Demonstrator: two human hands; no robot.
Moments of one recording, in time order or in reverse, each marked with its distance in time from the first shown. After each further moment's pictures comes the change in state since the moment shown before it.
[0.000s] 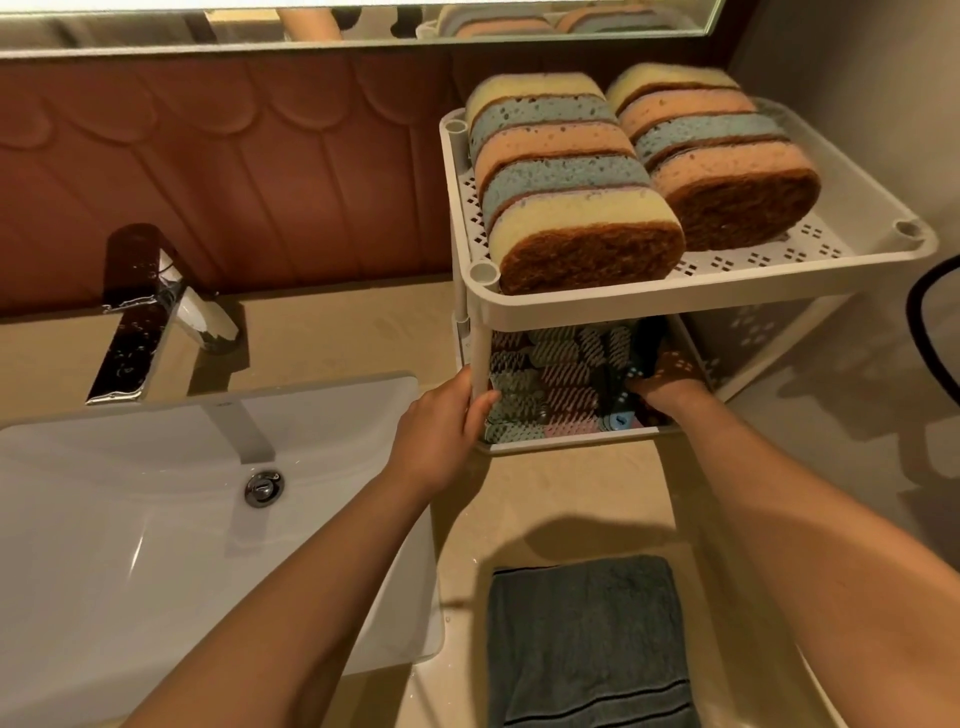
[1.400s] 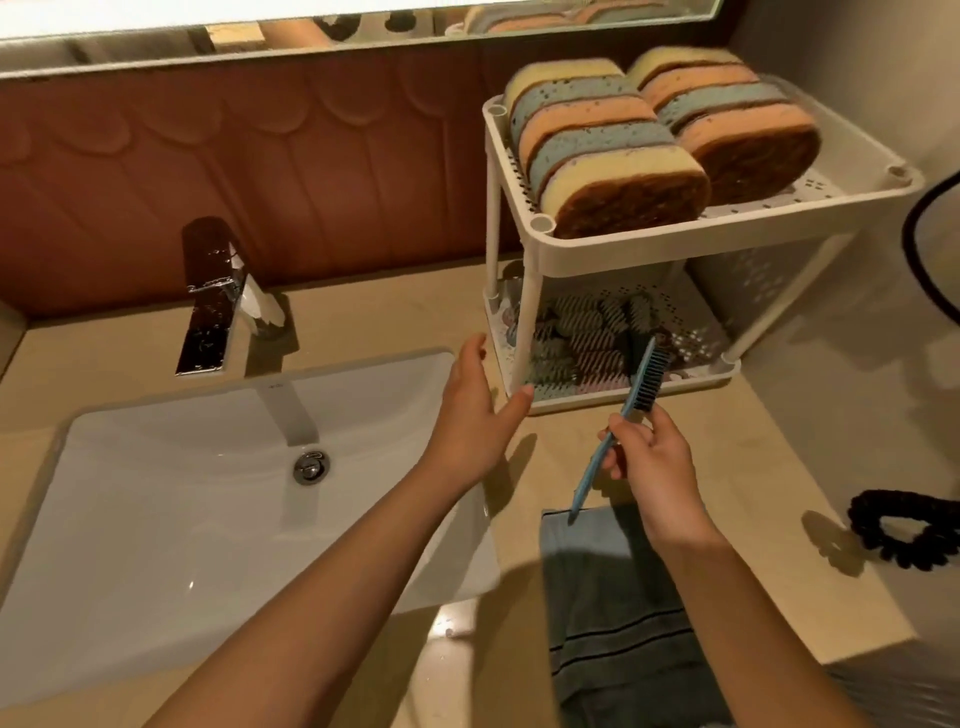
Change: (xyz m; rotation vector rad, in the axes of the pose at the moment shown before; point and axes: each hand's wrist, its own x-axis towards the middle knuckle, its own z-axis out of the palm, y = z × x) left_hand -0.057 0.005 -0.032 -0.429 -0.034 -0.113; right_hand -0.195 -0.007 0.056 0.914 -0.017 -0.064
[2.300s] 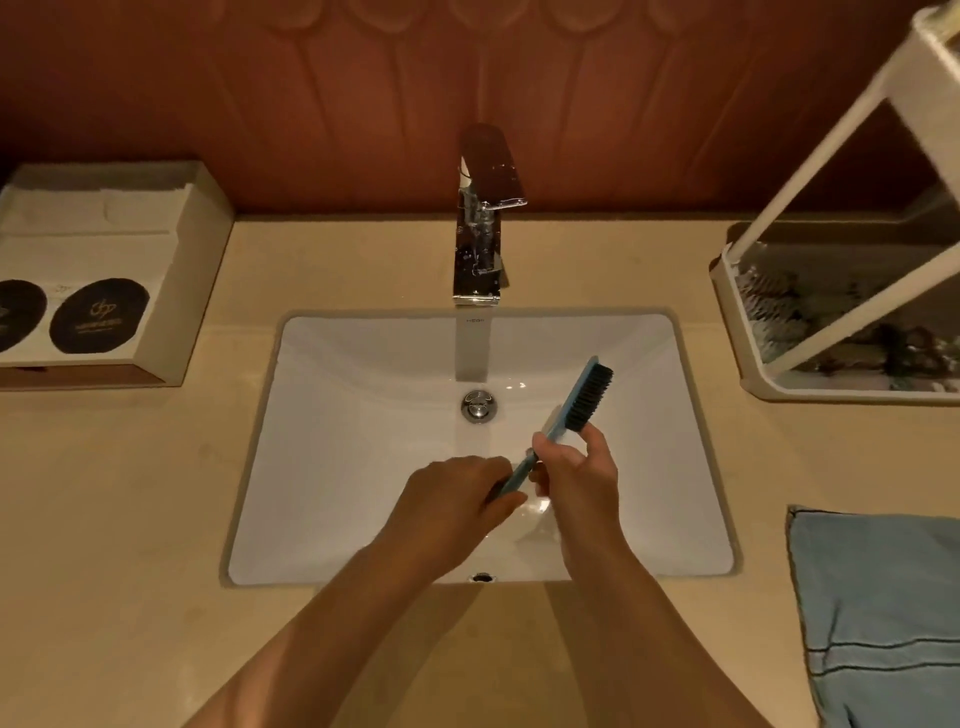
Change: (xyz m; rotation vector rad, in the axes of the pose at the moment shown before) left_hand -0.106 -0.163 -0.200 0.617 -0.262 0.011; right_hand -0.112 0.052 0.273 -0.023 -0.150 0.240
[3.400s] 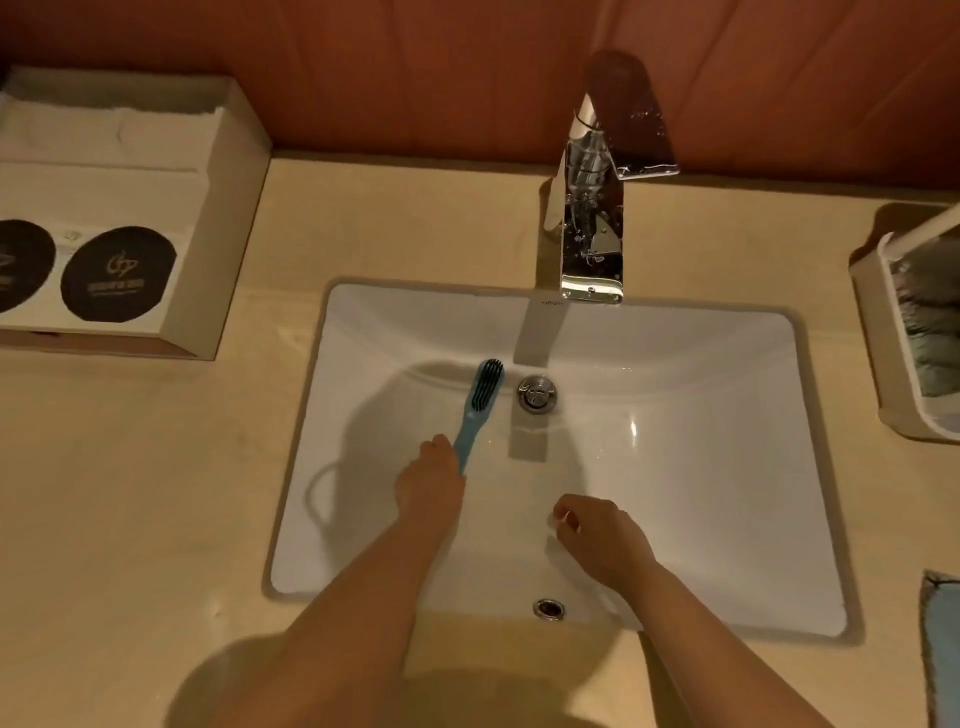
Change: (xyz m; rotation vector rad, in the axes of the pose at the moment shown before) left_hand 0.047 -0.141 0.091 0.067 -0.153 -0.688; right_hand 0.070 0.088 0.011 -1.278 -0.435 -0.066
